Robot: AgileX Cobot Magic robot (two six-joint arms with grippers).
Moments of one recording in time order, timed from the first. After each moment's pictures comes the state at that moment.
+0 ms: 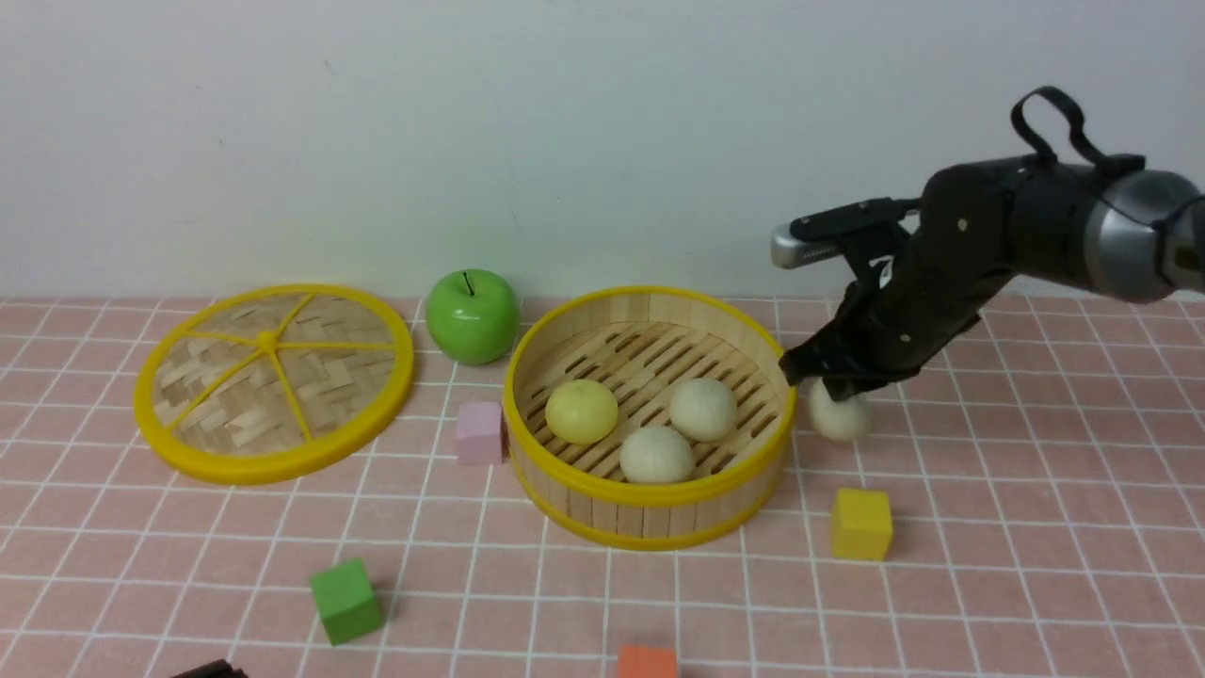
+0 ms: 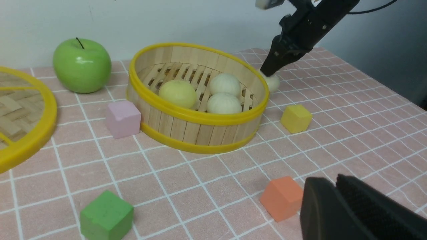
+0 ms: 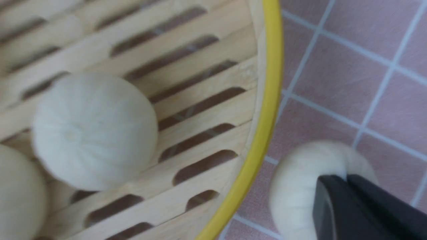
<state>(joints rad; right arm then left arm) 0.27 2.00 -1.55 0.09 0.69 -0.08 -0.59 0.25 -0.14 -0.34 0.13 0.09</state>
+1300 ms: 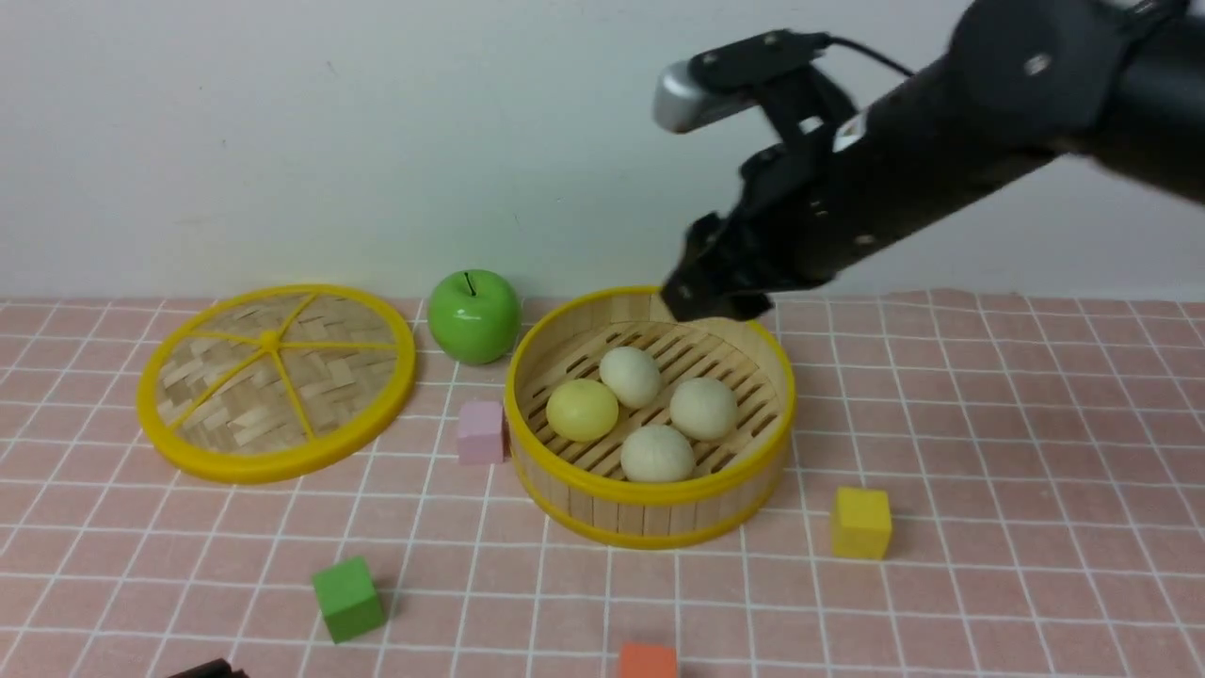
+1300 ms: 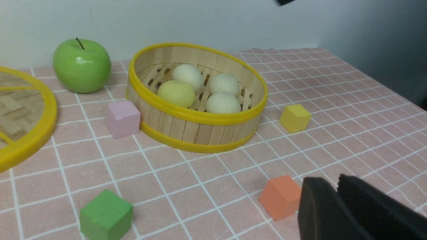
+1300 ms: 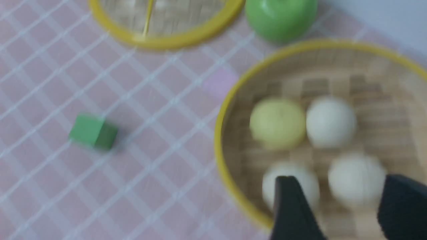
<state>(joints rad) 0.47 1.65 -1.55 0.32 0.94 -0.27 -0.59 0.25 -0.14 -0.34 0.13 0.09</state>
